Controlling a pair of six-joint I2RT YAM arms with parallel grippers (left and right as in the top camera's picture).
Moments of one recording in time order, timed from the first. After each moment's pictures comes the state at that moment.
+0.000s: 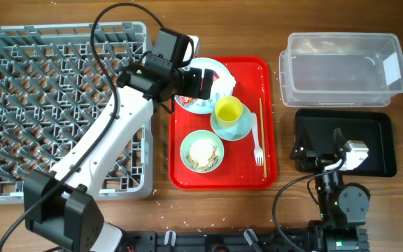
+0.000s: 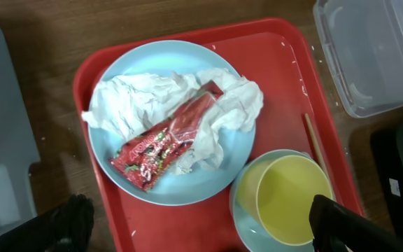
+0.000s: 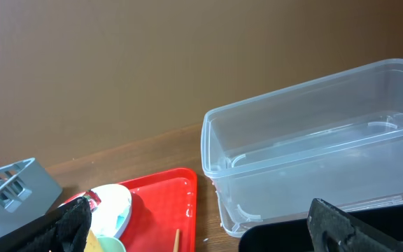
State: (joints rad) left arm -0.45 1.67 1.42 -0.71 0.10 -0.23; right arm 0.00 0.01 0.01 0.00 -0.03 0.32
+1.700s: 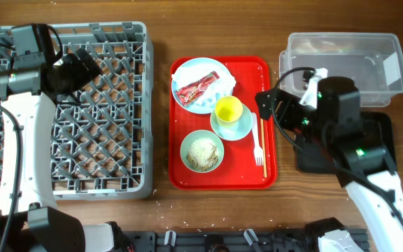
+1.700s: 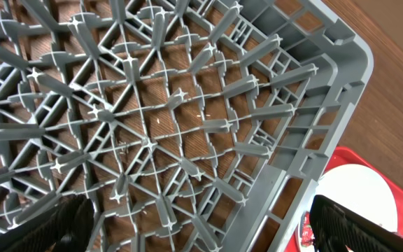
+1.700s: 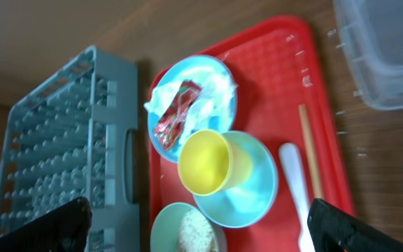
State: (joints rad) left arm 0.18 1.54 1.43 -0.91 0.03 -0.46; right arm 0.24 1.03 0.96 -0.65 -0.23 0.63
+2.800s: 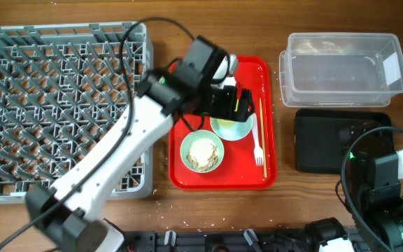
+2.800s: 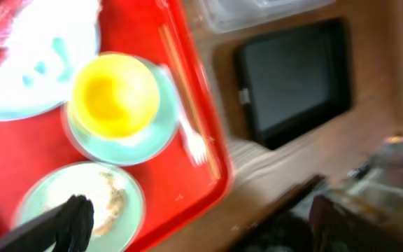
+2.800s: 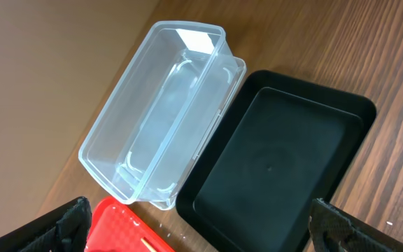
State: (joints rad) left arm -0.65 1.66 1.63 -1.02 0.34 -0.45; right arm 0.24 0.68 0.99 -1.11 0.66 1.20
